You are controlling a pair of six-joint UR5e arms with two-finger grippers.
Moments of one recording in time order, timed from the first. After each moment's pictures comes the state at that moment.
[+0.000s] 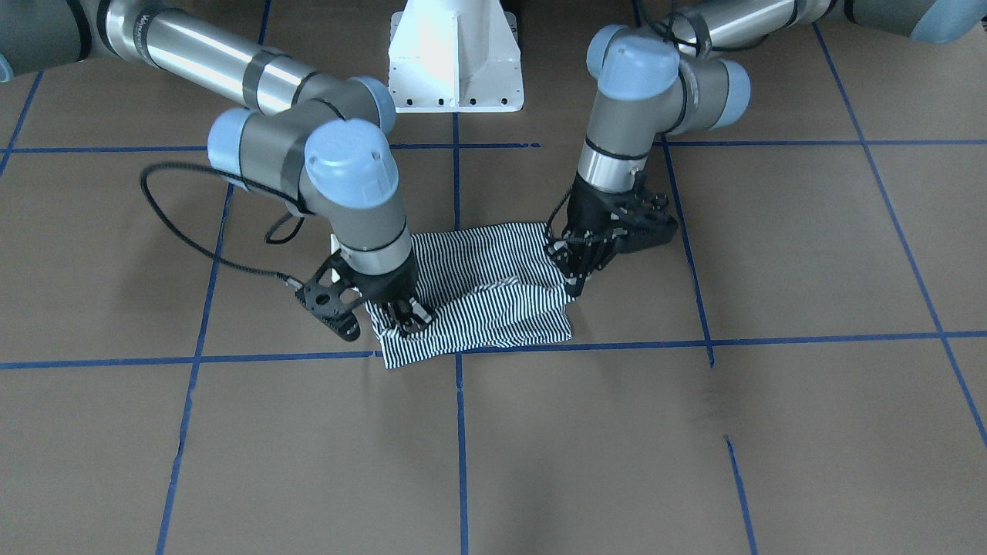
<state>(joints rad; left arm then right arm) -0.66 -2.15 -1.59 -1.97 -1.63 -1.53 0.72 -0.68 1.23 -1.33 1.92 1.77</state>
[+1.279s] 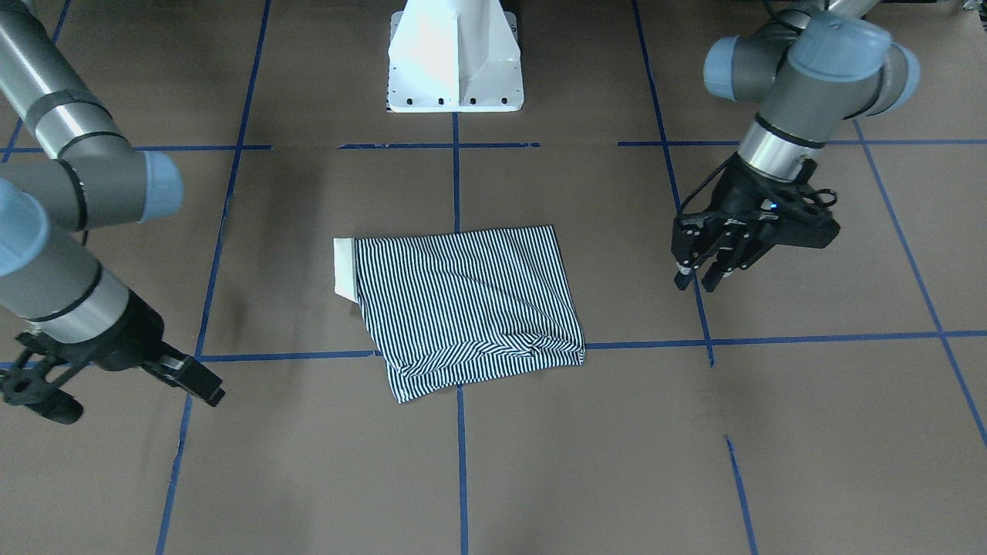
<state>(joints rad) -0.92 -1.84 -1.82 -2.07 -1.97 -1.05 1.05 -1.08 1.44 -1.16 2.18 1.33</state>
